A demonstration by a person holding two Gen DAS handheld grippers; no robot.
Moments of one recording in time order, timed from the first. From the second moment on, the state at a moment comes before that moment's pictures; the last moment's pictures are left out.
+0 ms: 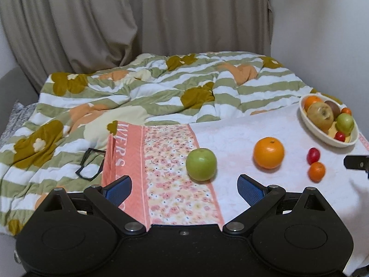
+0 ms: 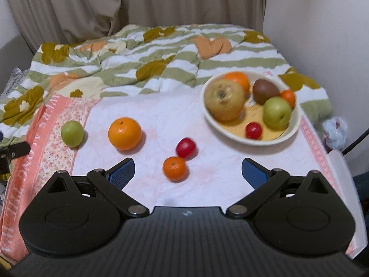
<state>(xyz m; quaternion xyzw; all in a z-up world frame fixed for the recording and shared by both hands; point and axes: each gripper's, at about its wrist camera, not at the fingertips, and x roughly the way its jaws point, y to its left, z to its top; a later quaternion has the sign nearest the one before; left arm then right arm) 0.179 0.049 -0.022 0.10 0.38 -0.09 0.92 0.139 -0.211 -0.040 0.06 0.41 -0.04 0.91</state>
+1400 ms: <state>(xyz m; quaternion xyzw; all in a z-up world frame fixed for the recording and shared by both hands) 0.264 0.038 -0.100 0.06 0.43 -0.18 0.88 0.197 -0.182 -0.117 0.06 0.46 -0.08 0.88</state>
